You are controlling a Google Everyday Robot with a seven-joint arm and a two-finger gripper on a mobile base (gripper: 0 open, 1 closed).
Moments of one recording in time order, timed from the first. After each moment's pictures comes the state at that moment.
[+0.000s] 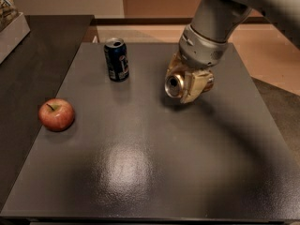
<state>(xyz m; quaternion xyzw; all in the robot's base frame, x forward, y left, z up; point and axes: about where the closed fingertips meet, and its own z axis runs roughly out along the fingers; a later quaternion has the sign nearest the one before) 0.515 -0.082 0.888 -0.85 0.51 0.08 0.13</state>
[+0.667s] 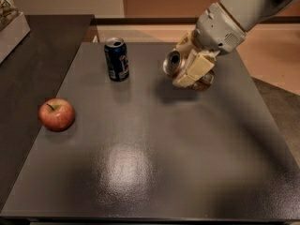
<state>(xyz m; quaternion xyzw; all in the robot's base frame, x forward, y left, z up) 0.516 -0.070 0.940 -0.73 0.60 0.21 0.25</state>
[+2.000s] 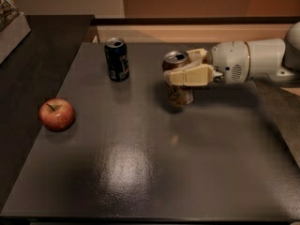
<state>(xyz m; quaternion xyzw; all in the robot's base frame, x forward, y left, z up) 0.512 -0.061 0.949 -0.47 0.61 0.45 0.45</state>
